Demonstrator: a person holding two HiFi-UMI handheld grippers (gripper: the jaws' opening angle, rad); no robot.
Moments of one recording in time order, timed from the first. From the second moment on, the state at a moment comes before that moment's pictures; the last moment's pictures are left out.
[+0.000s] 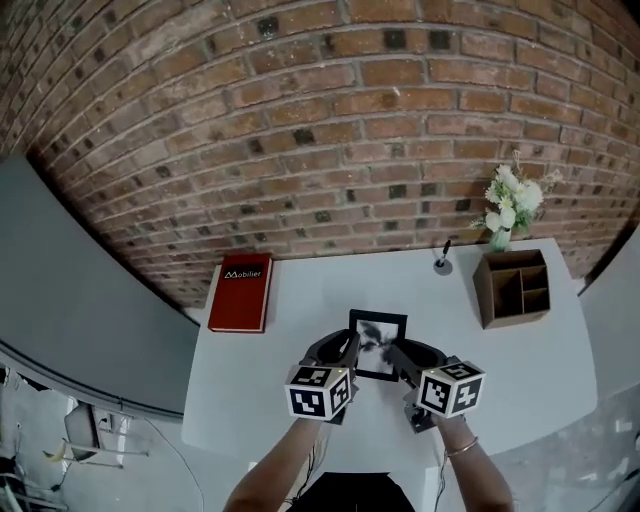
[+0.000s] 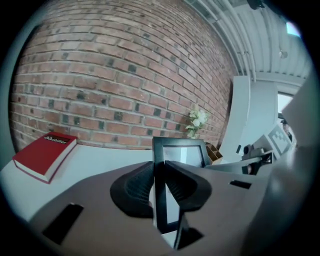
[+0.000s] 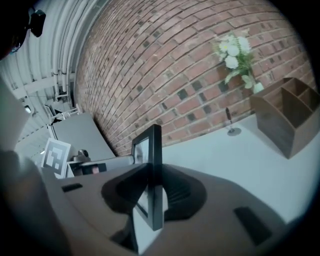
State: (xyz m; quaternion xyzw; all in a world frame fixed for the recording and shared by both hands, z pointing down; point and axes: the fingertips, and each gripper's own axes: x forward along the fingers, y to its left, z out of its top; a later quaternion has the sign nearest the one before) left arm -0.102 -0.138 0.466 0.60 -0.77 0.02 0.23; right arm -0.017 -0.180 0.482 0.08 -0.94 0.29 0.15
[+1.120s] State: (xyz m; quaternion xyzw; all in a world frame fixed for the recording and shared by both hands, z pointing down) left arm -0.344 -0.125 0.454 0.54 -0.82 0.00 0.20; right arm -0.268 -0.178 0.468 0.00 -0.96 0.22 0.17
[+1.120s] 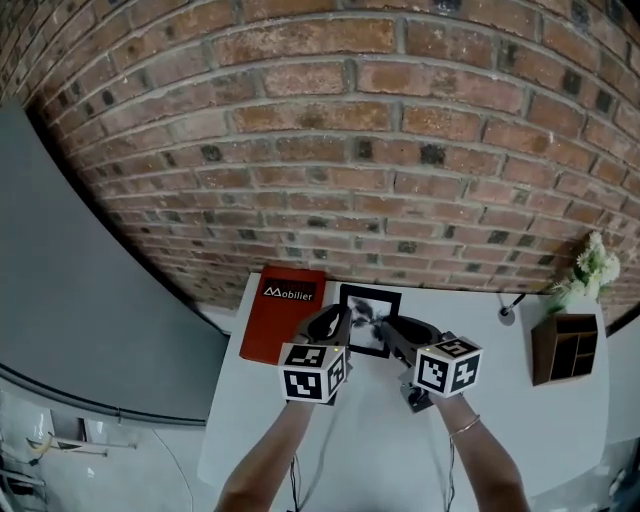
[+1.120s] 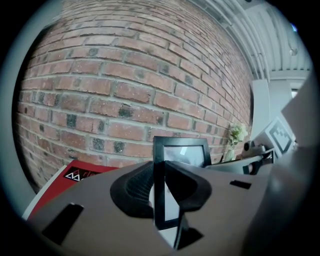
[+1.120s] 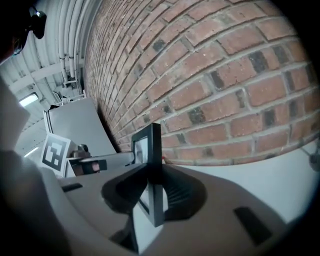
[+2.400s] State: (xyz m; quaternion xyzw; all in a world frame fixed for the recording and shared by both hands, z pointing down) left arm -0.417 -0.197 0.501 0.53 -0.82 -0.03 0.22; right arm -0.347 -0.257 0.521 0.04 -0.96 0.20 0.17
